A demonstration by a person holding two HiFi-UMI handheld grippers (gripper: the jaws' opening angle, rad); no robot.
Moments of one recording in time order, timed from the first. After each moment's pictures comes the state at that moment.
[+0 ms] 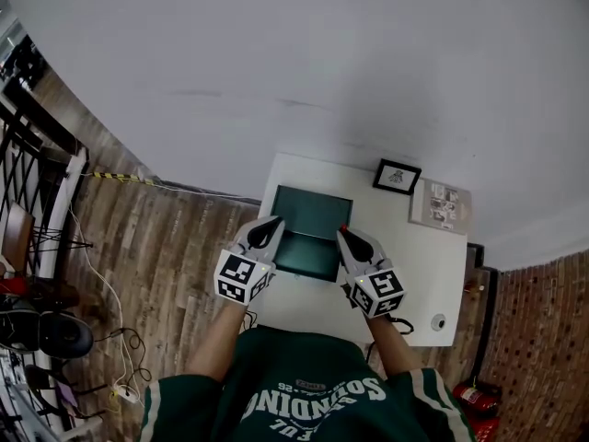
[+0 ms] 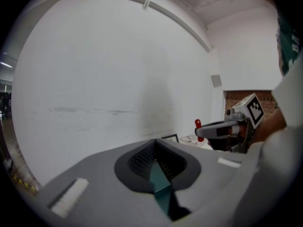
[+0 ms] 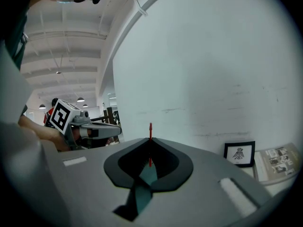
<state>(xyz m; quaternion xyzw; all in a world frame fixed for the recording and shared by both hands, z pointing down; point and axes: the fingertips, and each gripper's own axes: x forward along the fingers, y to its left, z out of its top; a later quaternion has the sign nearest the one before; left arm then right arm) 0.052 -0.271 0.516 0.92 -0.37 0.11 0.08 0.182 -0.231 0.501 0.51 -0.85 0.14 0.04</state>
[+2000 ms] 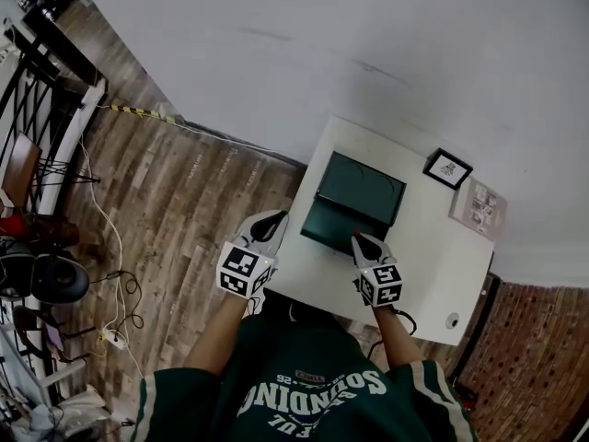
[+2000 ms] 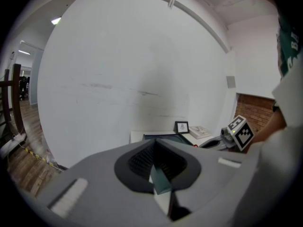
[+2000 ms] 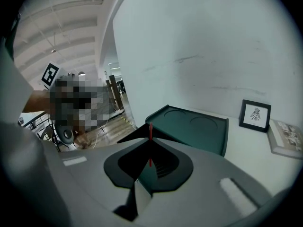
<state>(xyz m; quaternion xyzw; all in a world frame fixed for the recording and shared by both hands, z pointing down) -0.069 -0.230 0.589 0.88 -0.43 0.13 0.17 0.115 -0.198 0.664 0.46 -0.83 0.22 0.22</state>
